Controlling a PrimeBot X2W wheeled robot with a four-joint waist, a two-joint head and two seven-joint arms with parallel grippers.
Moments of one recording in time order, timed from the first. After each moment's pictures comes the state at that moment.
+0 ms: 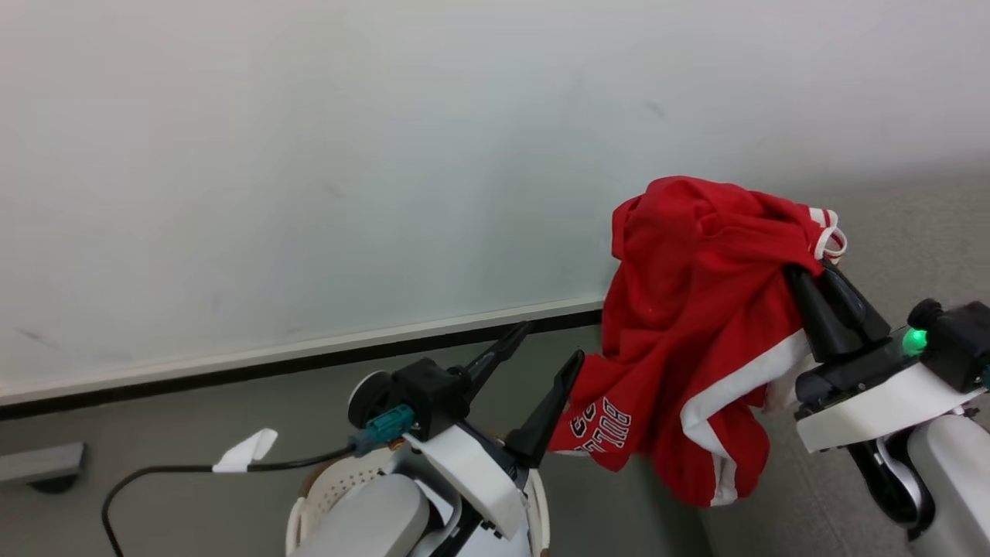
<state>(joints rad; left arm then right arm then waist) -0.53 0.17 -0.77 0.33 -0.52 -0.06 -0.26 -0.49 -0.36 0.44 0.24 0.57 0.13 -0.26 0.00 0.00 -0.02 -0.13</state>
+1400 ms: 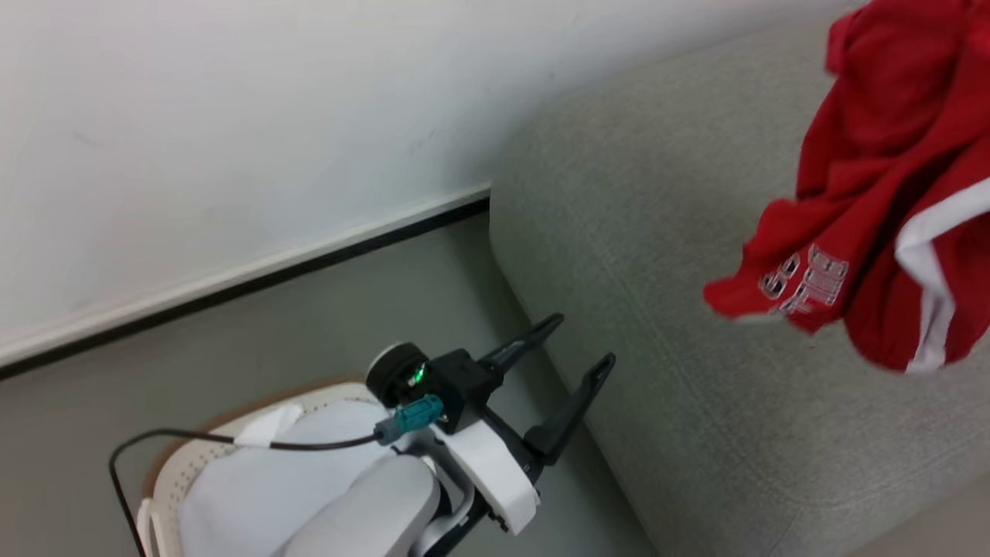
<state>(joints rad) -0.59 0.18 -0.82 0.32 -0.44 -0.12 -0.24 -0.66 -0.54 0.13 0.11 0.64 0.13 -0.10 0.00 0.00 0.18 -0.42</state>
